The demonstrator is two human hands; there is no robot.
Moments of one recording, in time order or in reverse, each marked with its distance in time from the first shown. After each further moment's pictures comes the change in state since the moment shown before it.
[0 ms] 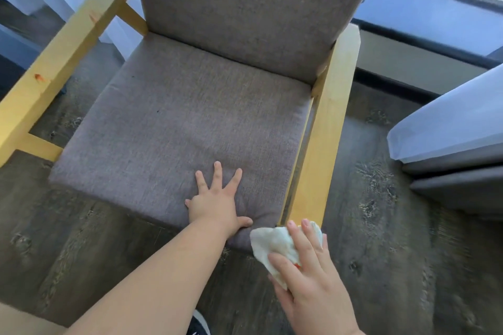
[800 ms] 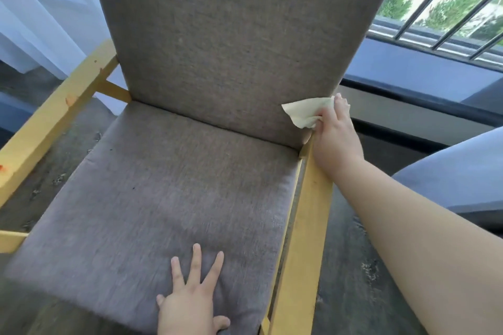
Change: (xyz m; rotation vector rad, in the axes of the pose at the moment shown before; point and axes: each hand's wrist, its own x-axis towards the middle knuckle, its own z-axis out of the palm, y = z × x) left_hand 0.010 0.007 -0.009 0.082 -0.080 -0.029; right_hand 0.358 0.194 -0.079 0.109 0.115 0.375
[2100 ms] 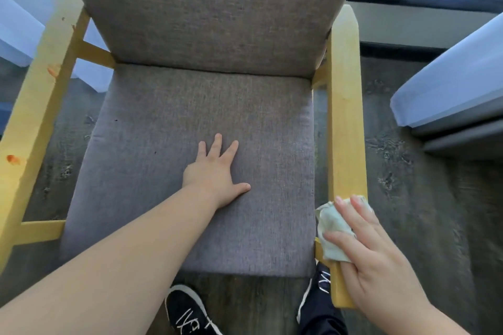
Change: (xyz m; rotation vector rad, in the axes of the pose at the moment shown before) left_hand 0.090 -0.064 -0.097 0.087 0.158 0.250; right_hand -0.348 -0.053 0.045 0.017 -0.060 -0.114
